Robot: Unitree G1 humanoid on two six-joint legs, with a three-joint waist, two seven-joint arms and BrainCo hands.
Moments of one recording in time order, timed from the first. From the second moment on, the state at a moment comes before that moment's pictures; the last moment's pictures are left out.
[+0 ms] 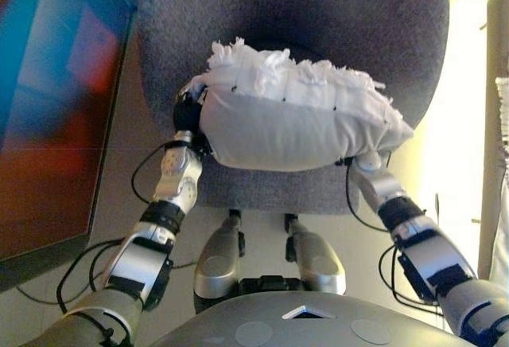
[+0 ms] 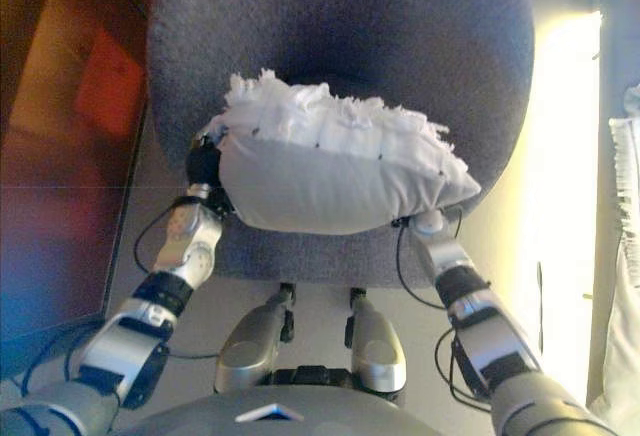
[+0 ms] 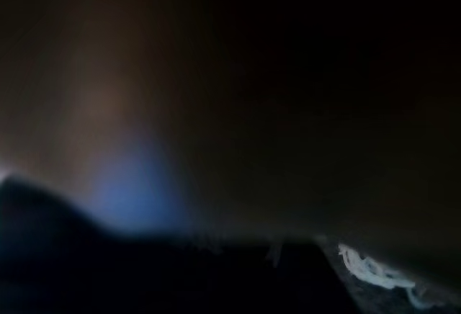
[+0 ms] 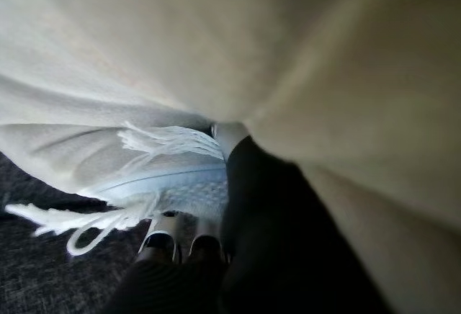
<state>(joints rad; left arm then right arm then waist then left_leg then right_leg) -0.56 0.28 -0.30 0.78 -0.69 -0.37 0.09 -0.60 -0.36 0.40 0.82 0.46 -0.09 -0.27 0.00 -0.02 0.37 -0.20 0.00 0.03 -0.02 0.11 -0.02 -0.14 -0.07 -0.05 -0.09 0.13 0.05</state>
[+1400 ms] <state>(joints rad) -0.21 0.58 0.07 0.70 -0.65 -0.21 0.35 -0.21 -0.63 -0.21 0.57 0.60 -0.11 -0.45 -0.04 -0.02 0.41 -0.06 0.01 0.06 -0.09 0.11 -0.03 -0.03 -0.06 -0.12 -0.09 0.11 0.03</state>
